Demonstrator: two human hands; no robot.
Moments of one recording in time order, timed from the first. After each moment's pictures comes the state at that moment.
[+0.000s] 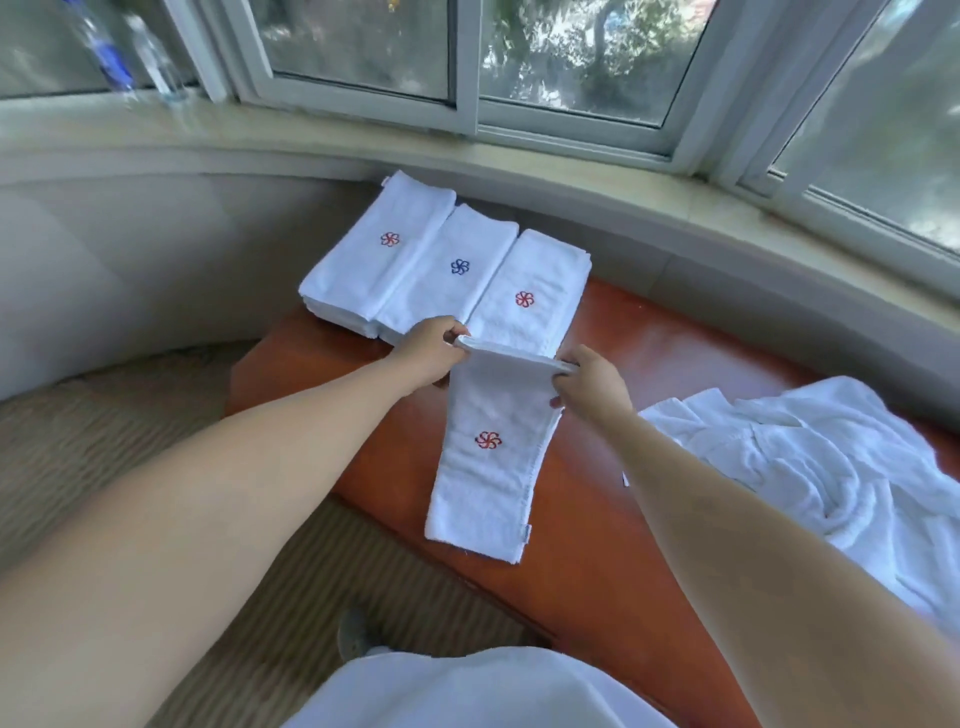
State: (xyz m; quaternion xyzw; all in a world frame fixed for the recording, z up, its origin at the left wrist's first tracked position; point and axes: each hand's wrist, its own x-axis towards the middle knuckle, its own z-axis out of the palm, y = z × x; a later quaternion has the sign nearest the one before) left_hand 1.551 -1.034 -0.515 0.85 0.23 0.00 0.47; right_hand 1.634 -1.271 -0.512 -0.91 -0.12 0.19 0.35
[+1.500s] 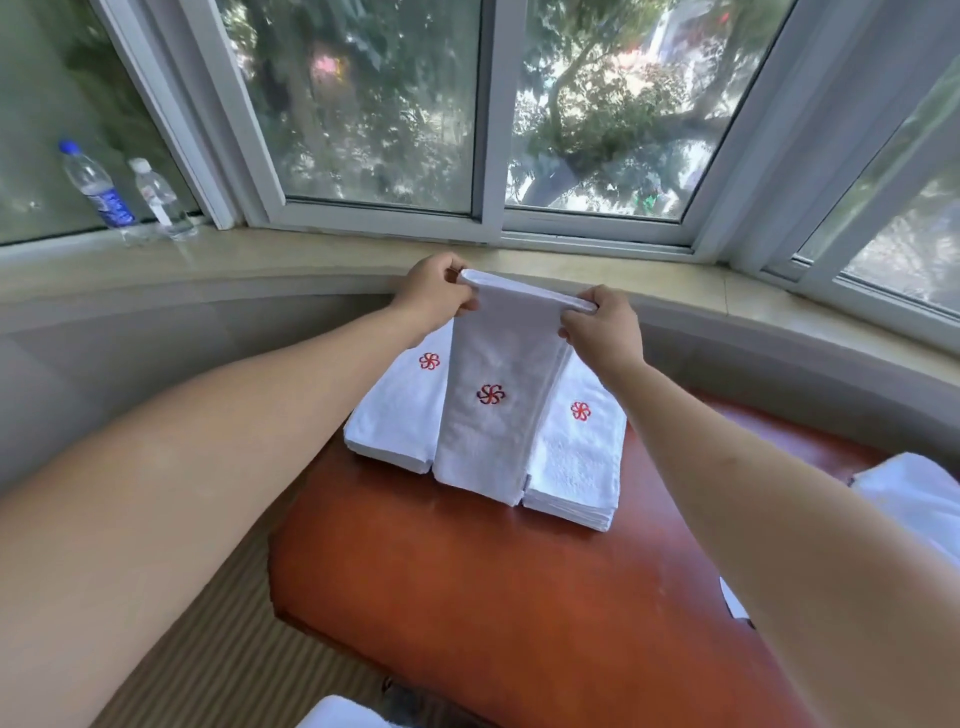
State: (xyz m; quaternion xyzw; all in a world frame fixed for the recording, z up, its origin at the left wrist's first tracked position) left_hand 1.718 -0.785 -0.392 0.80 0.18 0.10 0.56; right_hand 1.760 -1.015 -0.392 -0.87 -0.05 0.03 0.49
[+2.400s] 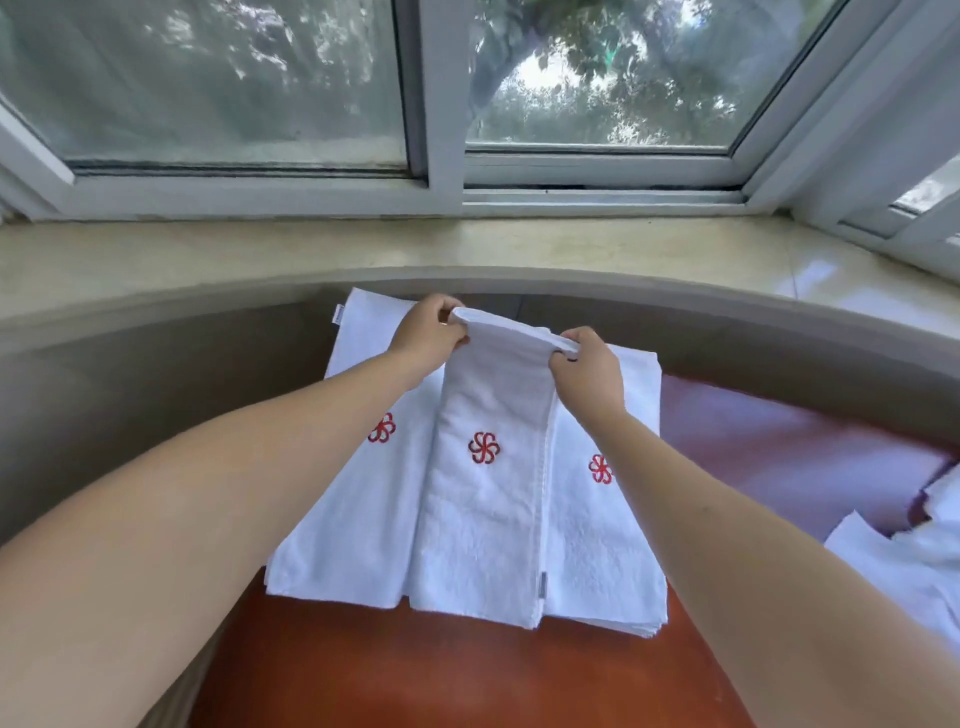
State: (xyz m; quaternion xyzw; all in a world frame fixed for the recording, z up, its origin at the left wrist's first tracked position) left_hand 1.970 -0.722 -0.587 0.77 0.22 -0.06 0.60; right_hand 1.977 -0.945 -0.582 -0.91 0.05 0.10 0.41
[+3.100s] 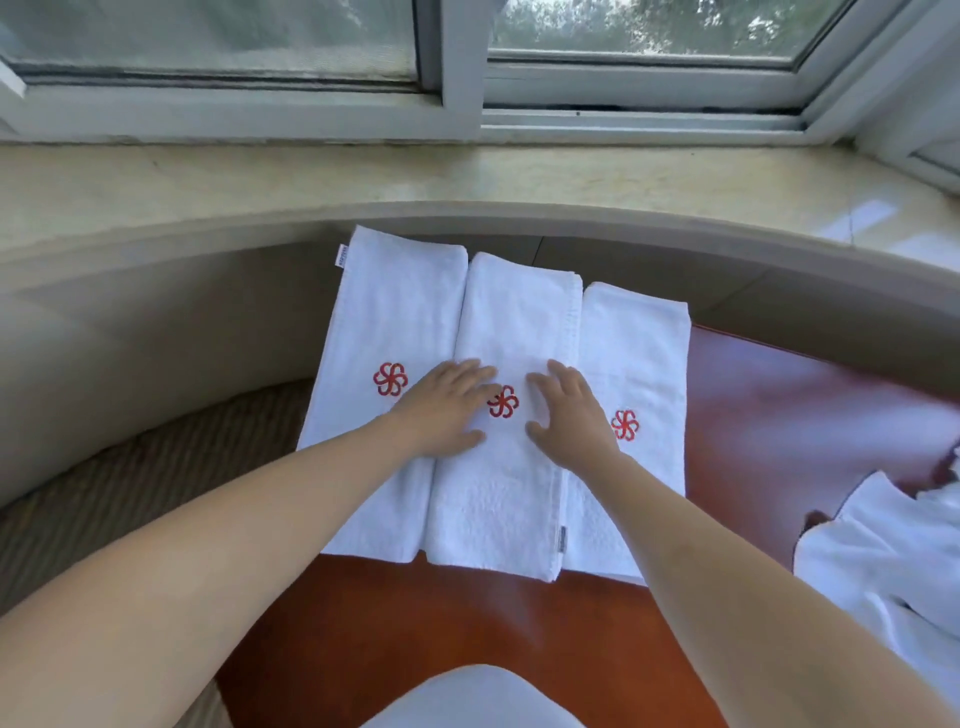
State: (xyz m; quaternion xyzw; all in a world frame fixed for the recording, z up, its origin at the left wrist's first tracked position) left_hand 1.866 -0.723 -0.686 0.95 -0.21 -0.22 0.07; right_hand 1.901 -0.954 -0.675 -0.94 -0.16 0.25 0.14
